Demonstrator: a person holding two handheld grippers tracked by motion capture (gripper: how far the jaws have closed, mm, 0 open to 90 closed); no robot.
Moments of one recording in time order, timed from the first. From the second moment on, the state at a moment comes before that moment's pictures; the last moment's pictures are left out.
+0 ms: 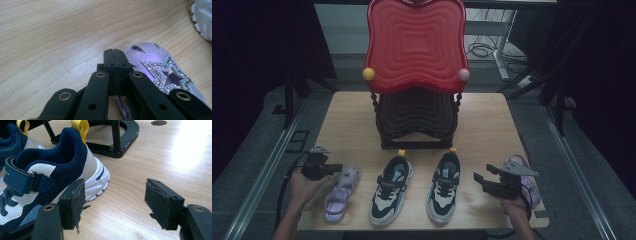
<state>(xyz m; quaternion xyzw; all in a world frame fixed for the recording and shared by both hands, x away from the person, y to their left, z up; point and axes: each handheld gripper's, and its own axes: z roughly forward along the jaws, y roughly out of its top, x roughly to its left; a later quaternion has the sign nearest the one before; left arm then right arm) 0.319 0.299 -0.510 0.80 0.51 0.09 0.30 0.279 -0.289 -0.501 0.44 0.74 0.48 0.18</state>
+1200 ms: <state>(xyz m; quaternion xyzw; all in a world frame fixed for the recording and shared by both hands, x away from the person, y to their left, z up) 0.244 0.291 -0.434 0.70 0.52 0.17 0.46 0.277 -0.291 -0.502 0.44 0.74 0.48 0.18</state>
